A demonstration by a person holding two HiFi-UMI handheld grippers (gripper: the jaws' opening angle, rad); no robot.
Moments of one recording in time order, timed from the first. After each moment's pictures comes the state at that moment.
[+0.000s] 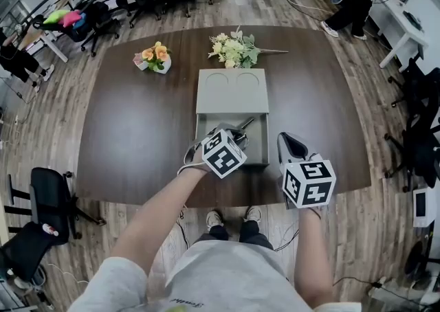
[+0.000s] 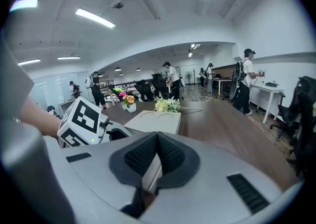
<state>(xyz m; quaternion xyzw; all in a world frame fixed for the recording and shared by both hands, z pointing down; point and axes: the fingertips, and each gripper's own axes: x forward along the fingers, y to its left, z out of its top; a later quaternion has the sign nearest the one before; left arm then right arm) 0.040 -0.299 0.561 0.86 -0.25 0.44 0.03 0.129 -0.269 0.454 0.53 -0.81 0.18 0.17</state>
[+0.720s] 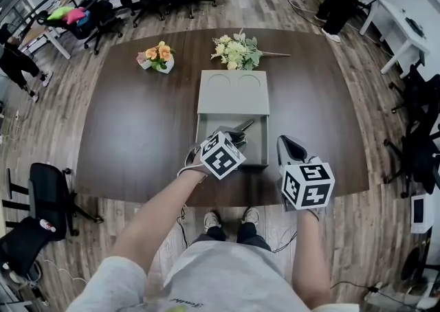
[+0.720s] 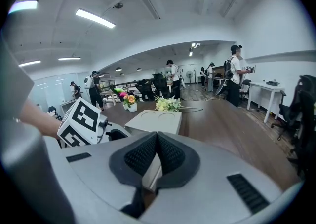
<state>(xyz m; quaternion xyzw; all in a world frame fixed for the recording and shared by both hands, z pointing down) 0.041 -0.293 0.560 0.87 -0.26 0.42 0.06 0.129 -0.266 0.456 0.53 -0.81 0.18 0.17</state>
